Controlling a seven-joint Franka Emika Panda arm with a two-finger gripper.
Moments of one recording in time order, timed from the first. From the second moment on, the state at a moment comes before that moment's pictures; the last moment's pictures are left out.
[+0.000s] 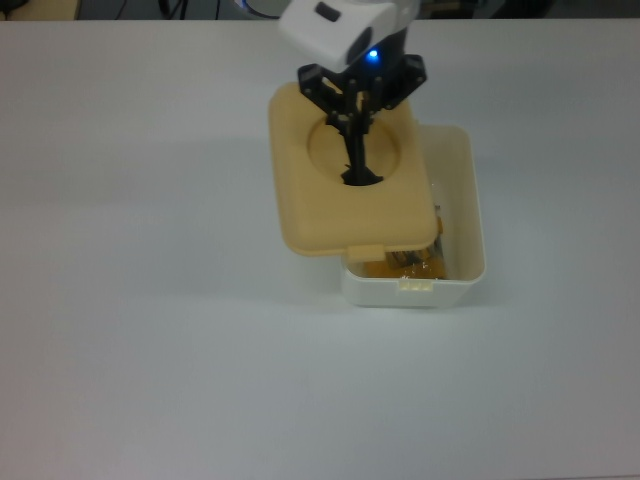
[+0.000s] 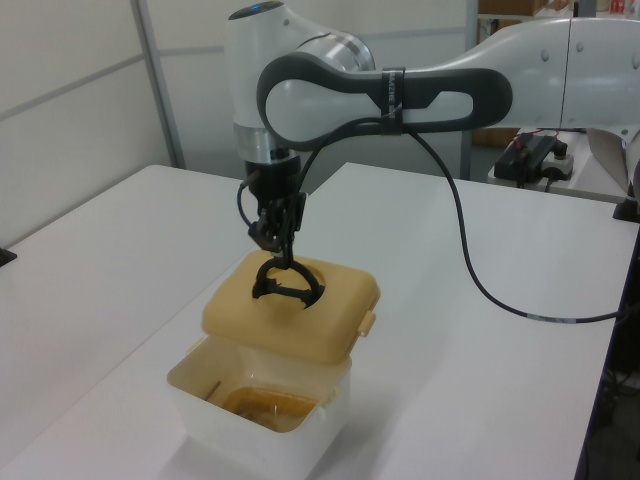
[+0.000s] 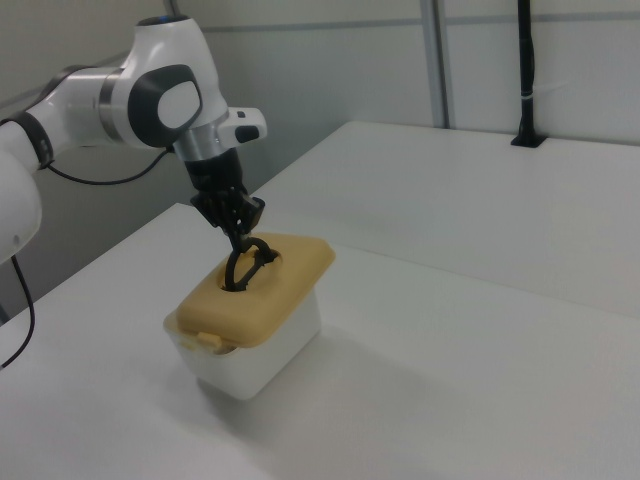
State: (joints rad) arm 0.10 0.30 0.18 -1.30 -0.04 1.63 0.11
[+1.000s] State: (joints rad) arm 0.17 0.39 0.19 -1.31 -0.12 1.70 0.21
